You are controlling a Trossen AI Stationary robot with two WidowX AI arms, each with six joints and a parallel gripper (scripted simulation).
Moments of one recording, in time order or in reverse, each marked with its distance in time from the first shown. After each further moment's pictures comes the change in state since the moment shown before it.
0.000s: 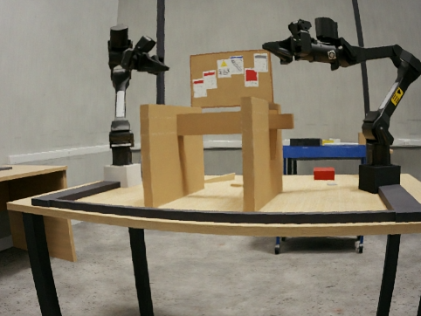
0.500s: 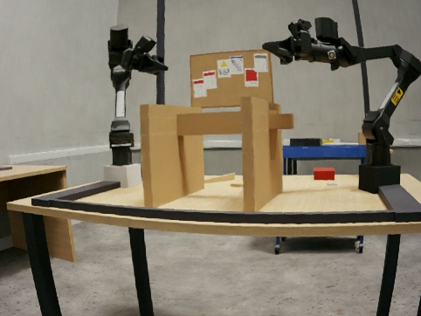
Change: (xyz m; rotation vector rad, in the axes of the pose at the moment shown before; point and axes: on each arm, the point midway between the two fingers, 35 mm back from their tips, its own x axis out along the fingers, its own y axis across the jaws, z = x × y) left arm 0.000 0.000 0.000 0.000 0.000 0.000; right arm 0.000 0.000 0.000 0.000 0.000 0.000
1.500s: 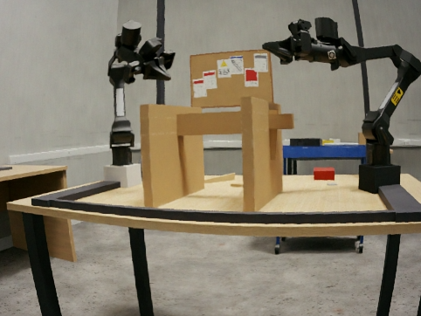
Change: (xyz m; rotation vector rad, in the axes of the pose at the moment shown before) left arm 0.000 0.000 0.000 0.000 0.000 0.000; right arm 0.027 -0.007 -0.018 0.440 0.233 -0.104
